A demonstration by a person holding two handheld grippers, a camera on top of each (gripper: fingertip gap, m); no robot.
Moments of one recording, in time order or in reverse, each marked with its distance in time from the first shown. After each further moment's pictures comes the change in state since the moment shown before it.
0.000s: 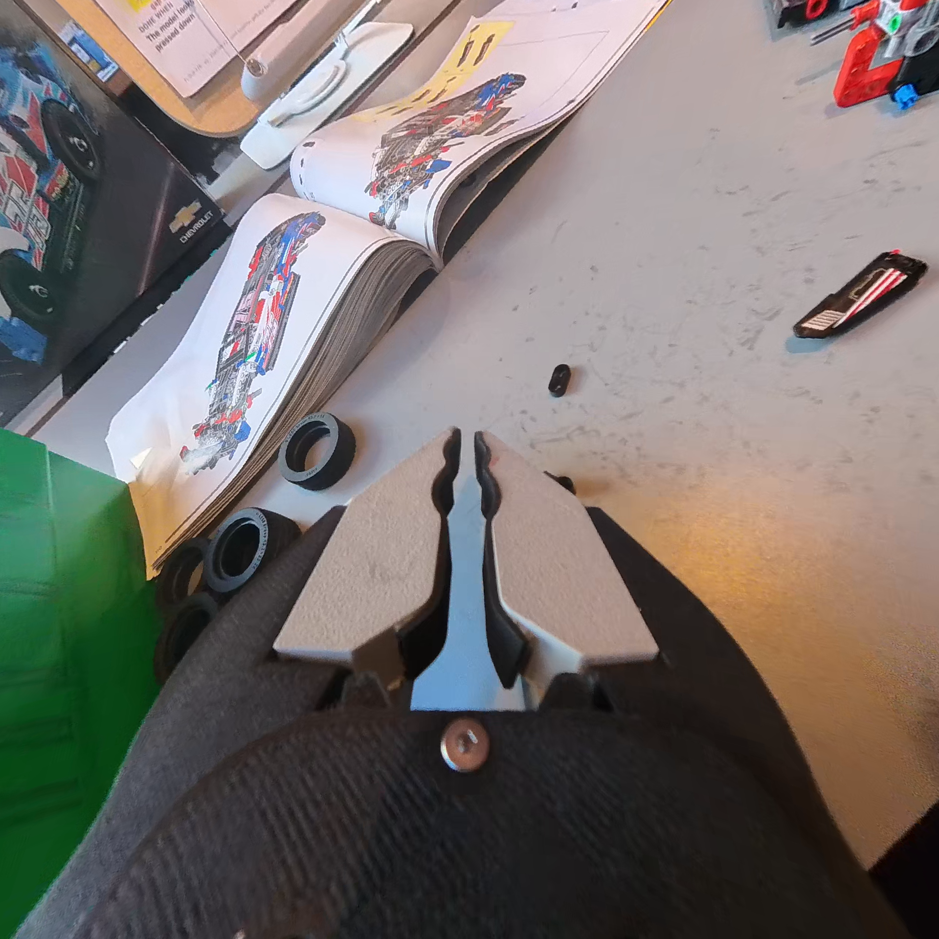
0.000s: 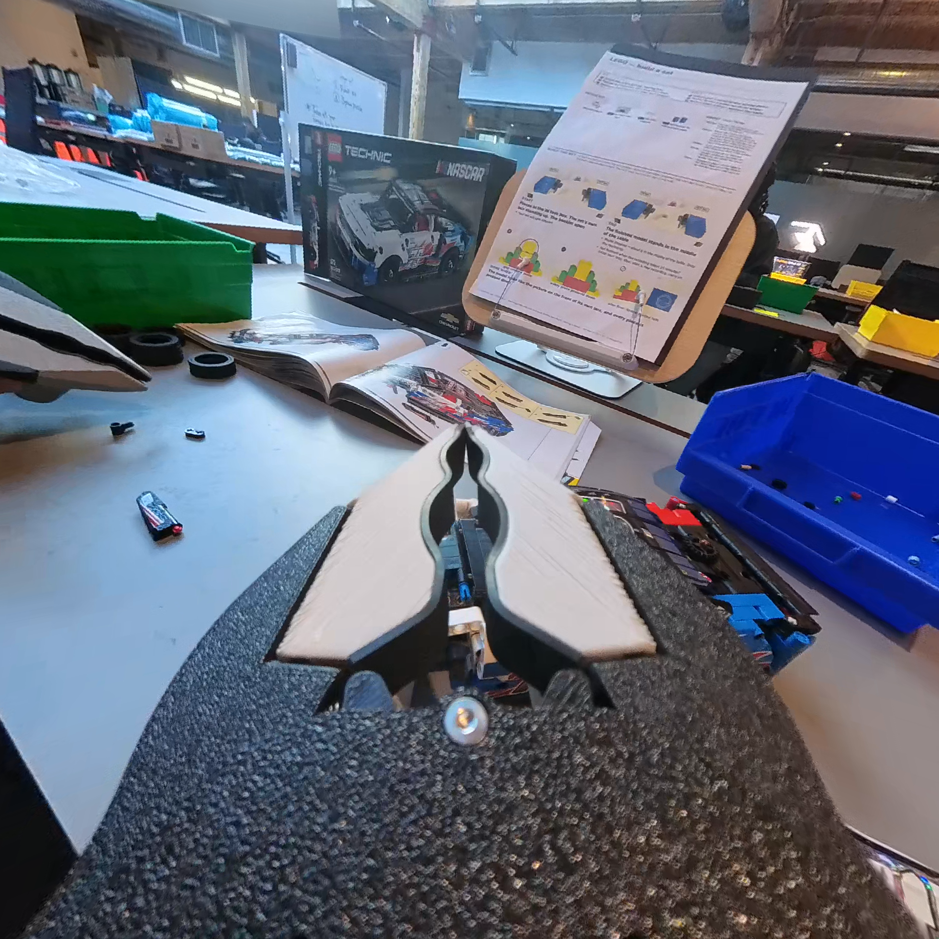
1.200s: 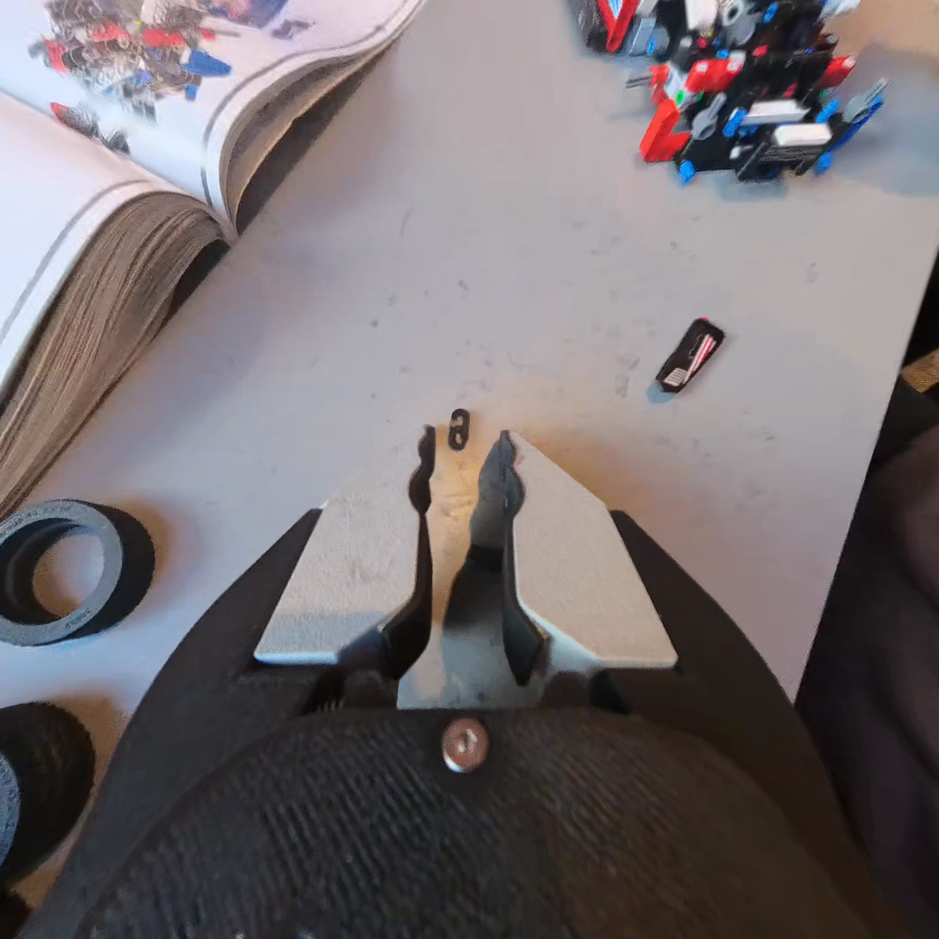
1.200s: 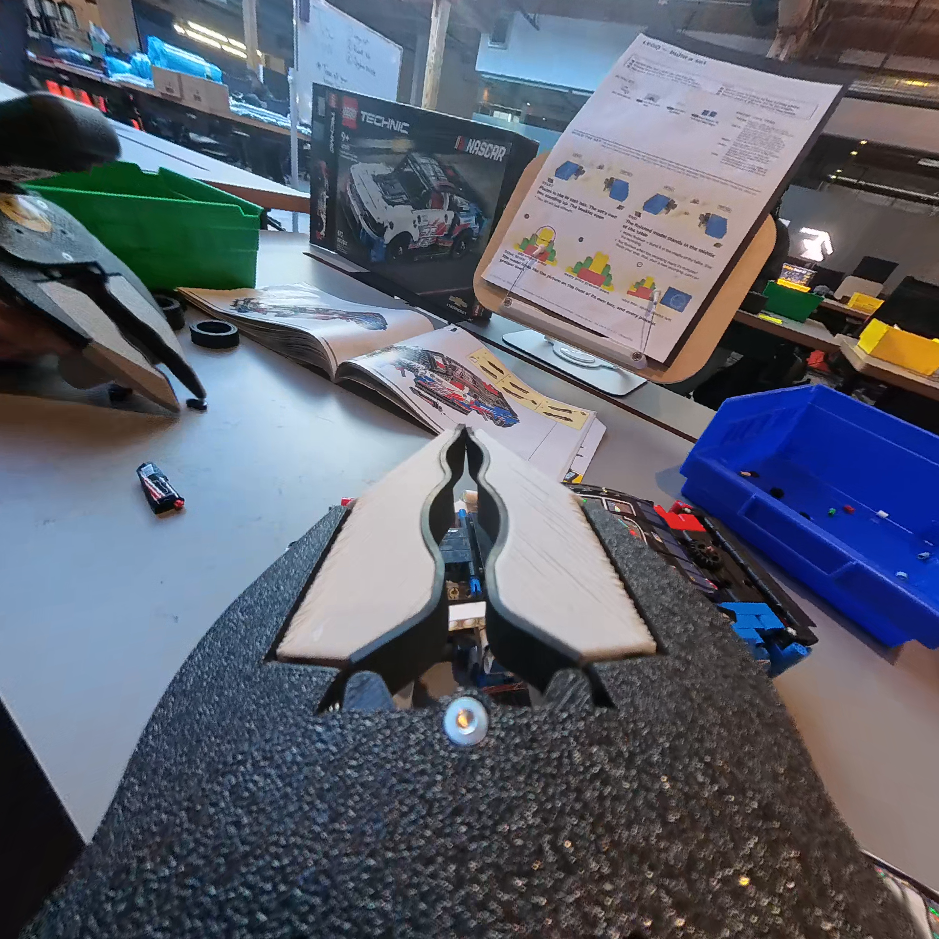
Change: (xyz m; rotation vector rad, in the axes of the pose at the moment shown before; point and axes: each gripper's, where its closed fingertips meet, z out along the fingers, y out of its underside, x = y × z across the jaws) left arm 0.046 -0.007 0.031 -0.134 0.570 -0.207; right arm -0.012 0.006 0.002 -0.037 -0.018 -0.067
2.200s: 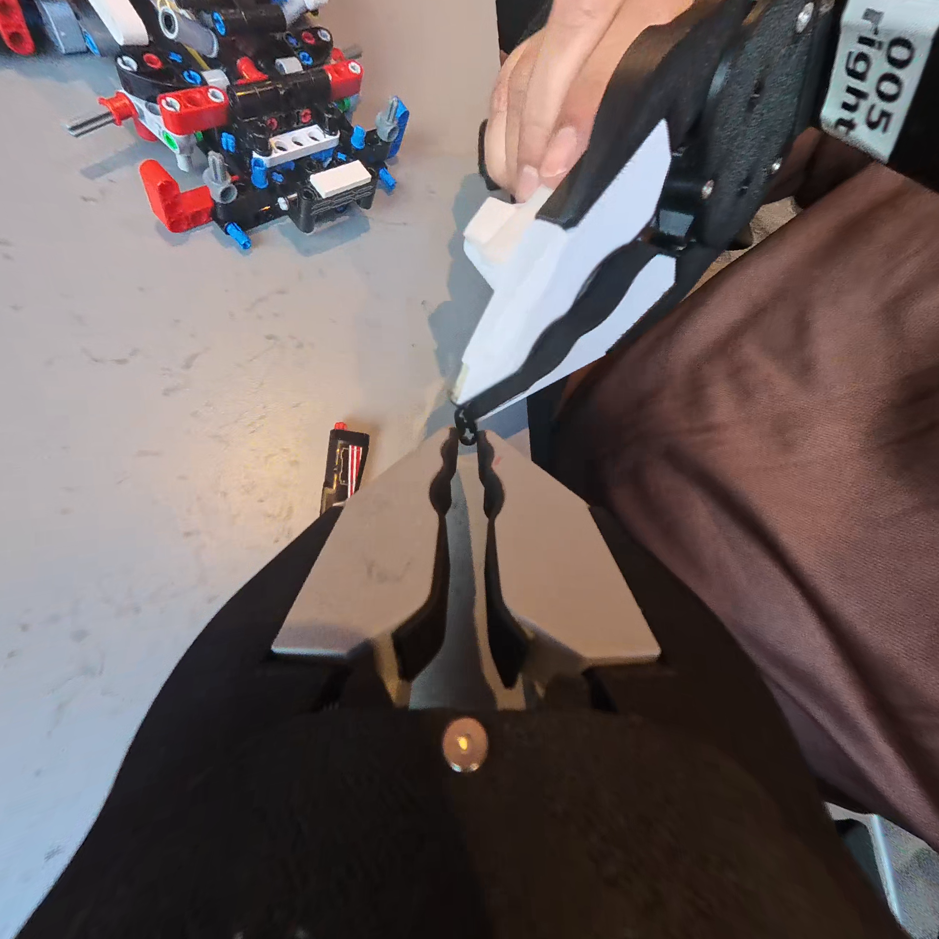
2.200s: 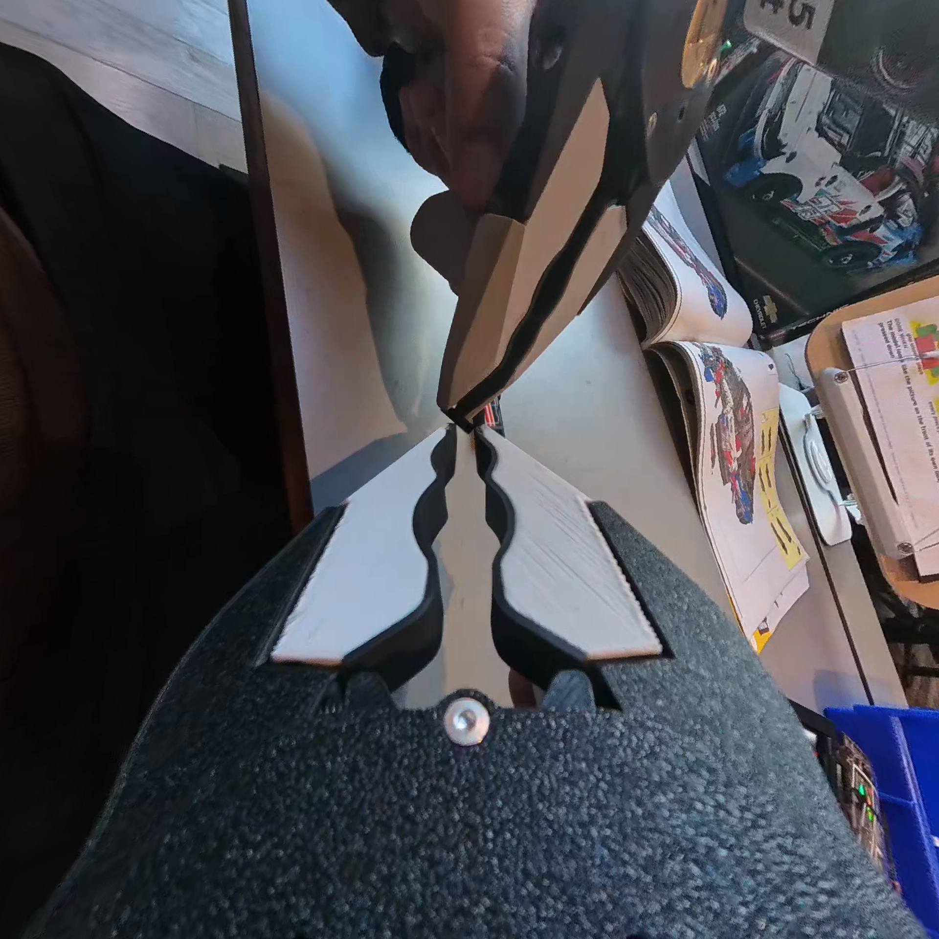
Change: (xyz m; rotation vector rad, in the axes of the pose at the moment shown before) left arm 0.145 -0.025 0.013 -0.158 0.644 0.146; right arm -0.190 0.050 0.015 -0.278 -0.487 -0.578
